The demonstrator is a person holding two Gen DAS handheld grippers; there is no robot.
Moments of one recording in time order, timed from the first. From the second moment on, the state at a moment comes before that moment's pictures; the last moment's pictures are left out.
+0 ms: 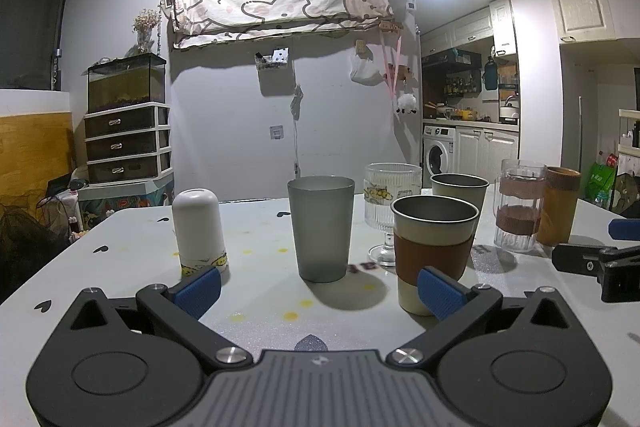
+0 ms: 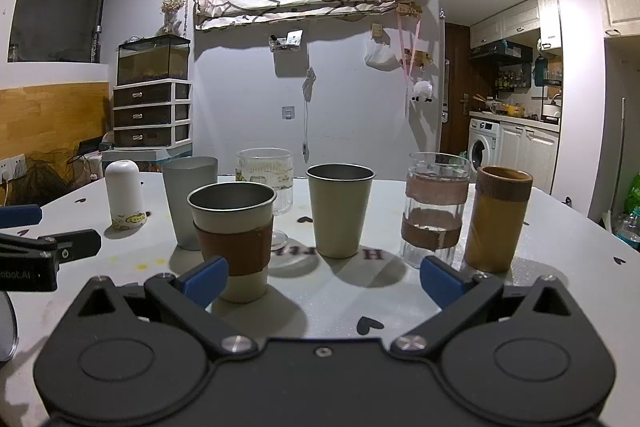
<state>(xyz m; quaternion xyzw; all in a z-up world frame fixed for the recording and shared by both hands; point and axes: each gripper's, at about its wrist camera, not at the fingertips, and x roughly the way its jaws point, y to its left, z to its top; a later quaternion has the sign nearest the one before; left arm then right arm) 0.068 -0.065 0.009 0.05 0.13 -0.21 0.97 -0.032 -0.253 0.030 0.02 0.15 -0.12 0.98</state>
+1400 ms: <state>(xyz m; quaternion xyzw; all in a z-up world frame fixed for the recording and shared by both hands) 0.068 -0.062 0.010 0.05 0.13 -0.21 0.97 -0.032 -0.252 0.030 0.02 0.15 -0.12 0.98</state>
